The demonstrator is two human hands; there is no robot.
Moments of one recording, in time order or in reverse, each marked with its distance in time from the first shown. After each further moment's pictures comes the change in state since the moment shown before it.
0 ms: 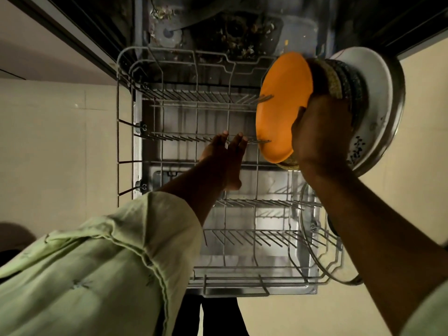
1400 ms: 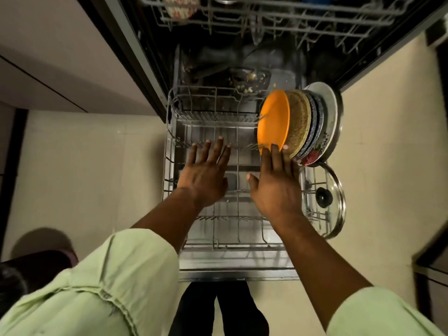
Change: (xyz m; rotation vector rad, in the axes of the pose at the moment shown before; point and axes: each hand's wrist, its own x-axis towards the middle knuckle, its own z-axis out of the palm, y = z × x) left_hand -0.194 -0.020 0.026 -0.157 0.407 -0.101; right_hand -0.176 -0.039 -0.020 -0.179 -0.123 -0.206
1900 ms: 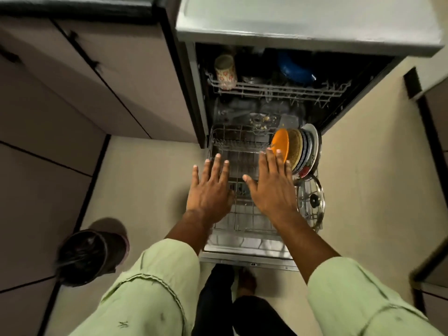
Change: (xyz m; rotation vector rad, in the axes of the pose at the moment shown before) left_hand -0.230 0.030 -0.113 -0.088 0.173 -0.220; right_hand -0.132 -0.071 -0.170 0.064 0.035 -0.140
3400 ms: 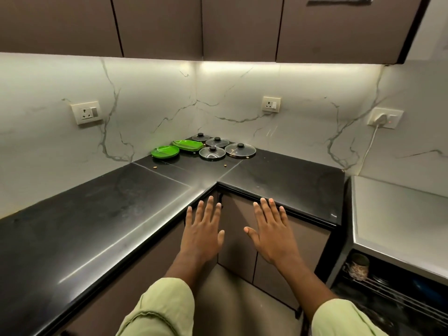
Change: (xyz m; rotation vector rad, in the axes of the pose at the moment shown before) left_hand -0.252 -0.415 -0.270 0.041 0.610 -0.465; right_hand 0.000 -0.498 -0.190 -0.127 0.442 -0.677
